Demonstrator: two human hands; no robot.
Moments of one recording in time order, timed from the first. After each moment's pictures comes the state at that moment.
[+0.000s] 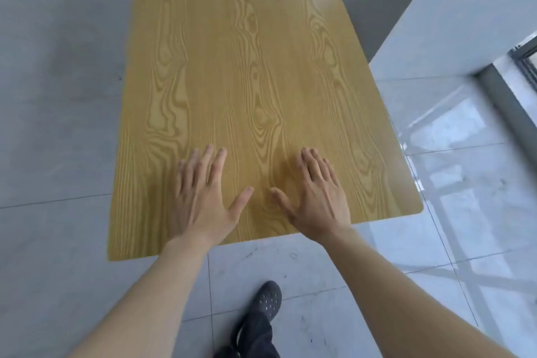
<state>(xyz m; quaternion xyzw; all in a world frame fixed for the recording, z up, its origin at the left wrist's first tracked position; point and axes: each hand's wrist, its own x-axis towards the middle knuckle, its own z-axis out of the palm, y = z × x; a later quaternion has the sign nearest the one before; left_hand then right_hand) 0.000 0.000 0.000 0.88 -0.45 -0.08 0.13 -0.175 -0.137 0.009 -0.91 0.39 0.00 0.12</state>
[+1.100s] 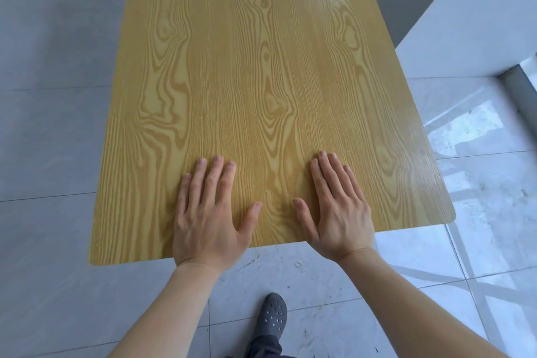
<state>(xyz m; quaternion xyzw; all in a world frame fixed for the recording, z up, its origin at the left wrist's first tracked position) 0.000 -0.015 -0.035 0.89 -0.44 -0.03 0.10 -0.173 -0.166 -0.041 -0.93 0.35 -0.13 0.05</state>
